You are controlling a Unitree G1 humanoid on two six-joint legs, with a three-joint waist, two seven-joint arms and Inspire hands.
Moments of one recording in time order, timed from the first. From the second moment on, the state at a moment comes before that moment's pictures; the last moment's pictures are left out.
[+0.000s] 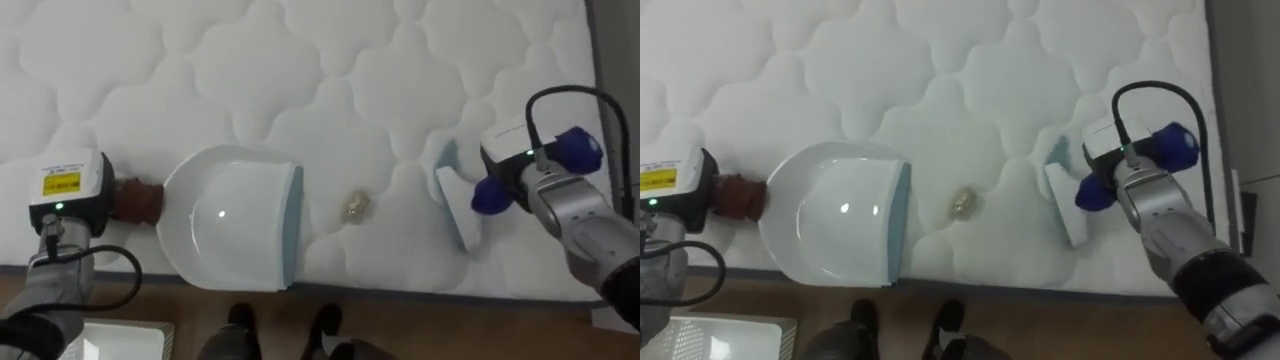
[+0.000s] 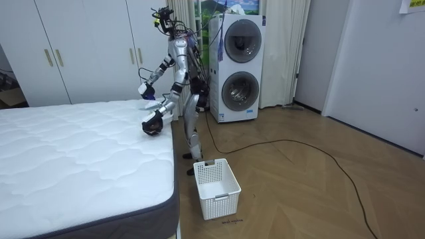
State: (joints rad) left arm -0.42 0.58 -0.45 1.00 0.82 0.10 0.55; right arm -0.49 -0.68 0.65 0.57 -0.98 0.18 0.16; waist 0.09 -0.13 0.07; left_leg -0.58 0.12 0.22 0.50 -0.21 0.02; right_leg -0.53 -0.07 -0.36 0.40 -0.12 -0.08
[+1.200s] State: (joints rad) left arm -0.38 0.56 -0.40 1.04 0.92 0.10 0.50; right arm -0.42 -0.54 0.65 0.46 -0.52 0.14 0.44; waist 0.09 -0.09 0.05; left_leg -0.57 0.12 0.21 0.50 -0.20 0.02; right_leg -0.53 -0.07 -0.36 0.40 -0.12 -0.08
